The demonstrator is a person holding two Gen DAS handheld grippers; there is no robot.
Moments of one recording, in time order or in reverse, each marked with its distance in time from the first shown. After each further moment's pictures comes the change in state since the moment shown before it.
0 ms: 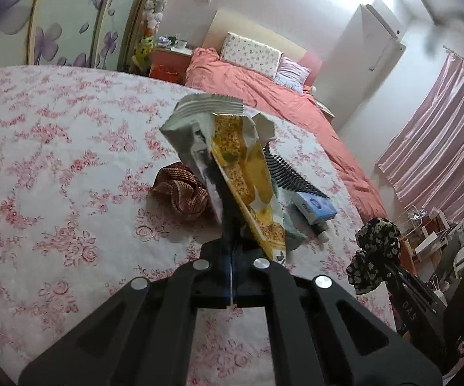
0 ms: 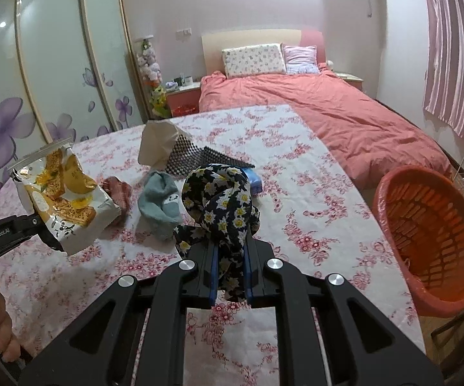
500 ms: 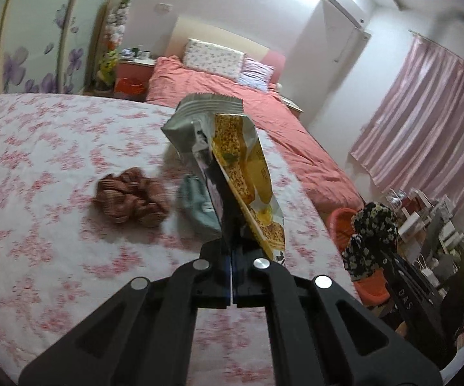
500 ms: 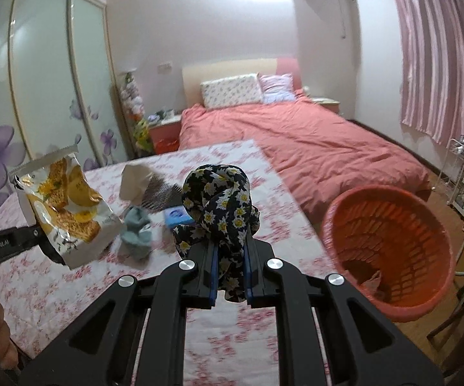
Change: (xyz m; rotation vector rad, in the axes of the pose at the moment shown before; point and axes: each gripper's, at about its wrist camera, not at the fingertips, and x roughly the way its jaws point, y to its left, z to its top) left arm -0.015 -0.071 -0.006 0.116 -0.011 -0.119; right arm -0.050 -0.045 0.004 0.053 -0.157 -0.081
